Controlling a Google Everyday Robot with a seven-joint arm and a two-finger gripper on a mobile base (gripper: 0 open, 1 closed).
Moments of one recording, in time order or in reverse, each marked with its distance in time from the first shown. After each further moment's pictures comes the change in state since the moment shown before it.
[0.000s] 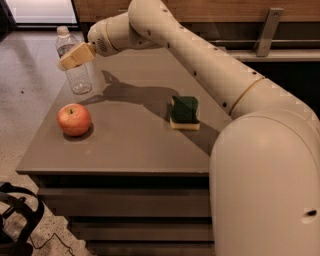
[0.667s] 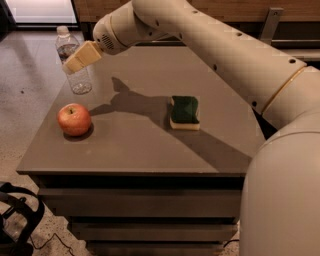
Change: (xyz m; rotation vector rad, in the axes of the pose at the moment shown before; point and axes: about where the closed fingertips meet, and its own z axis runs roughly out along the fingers) arm 0.003 0.031 -0.051 0.046 0.149 0.014
